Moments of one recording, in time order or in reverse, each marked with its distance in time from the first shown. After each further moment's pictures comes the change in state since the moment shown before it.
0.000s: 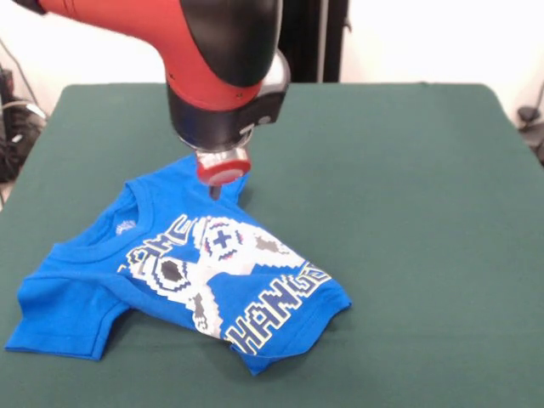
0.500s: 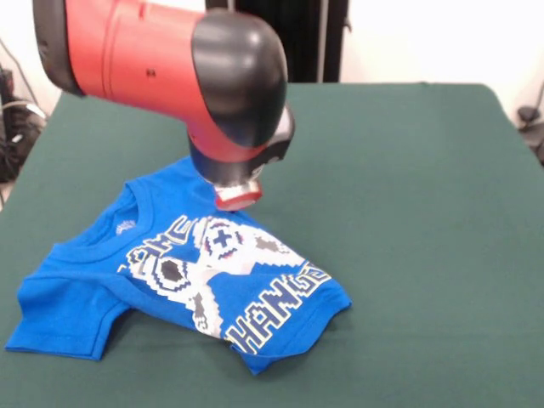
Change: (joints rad) arm 0.000 0.115 0.000 -0.003 0.000 -0.007 0.000
